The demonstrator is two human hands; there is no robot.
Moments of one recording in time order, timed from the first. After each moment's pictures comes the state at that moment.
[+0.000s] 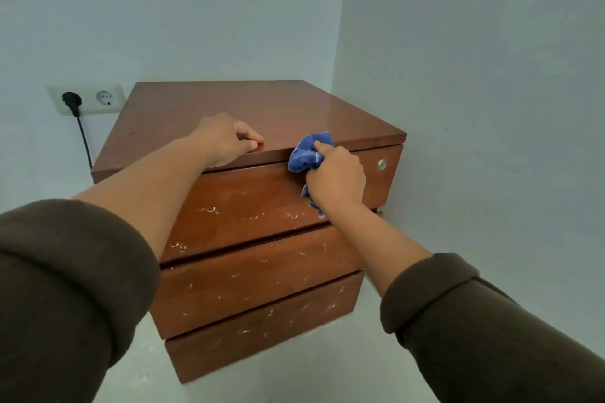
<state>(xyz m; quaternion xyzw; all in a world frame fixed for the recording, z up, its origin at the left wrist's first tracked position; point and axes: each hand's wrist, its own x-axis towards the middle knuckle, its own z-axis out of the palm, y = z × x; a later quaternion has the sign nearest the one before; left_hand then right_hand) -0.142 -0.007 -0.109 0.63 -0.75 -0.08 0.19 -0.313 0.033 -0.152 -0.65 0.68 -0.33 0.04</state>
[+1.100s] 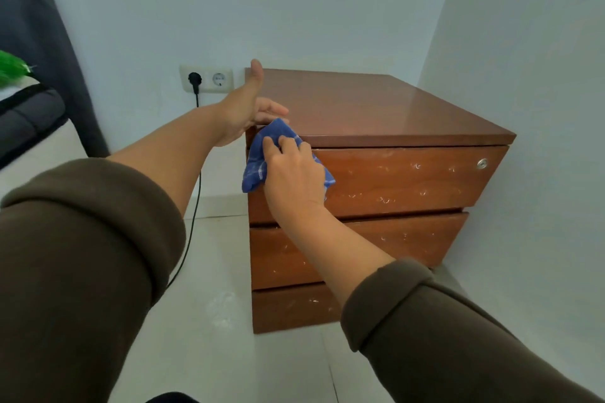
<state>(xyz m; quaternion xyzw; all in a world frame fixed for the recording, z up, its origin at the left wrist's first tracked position) -0.002 0.051 -0.108 0.59 -0.61 -0.39 0.36 -0.122 0.108 -0.167 -0.82 0.52 -0.21 -0.11</state>
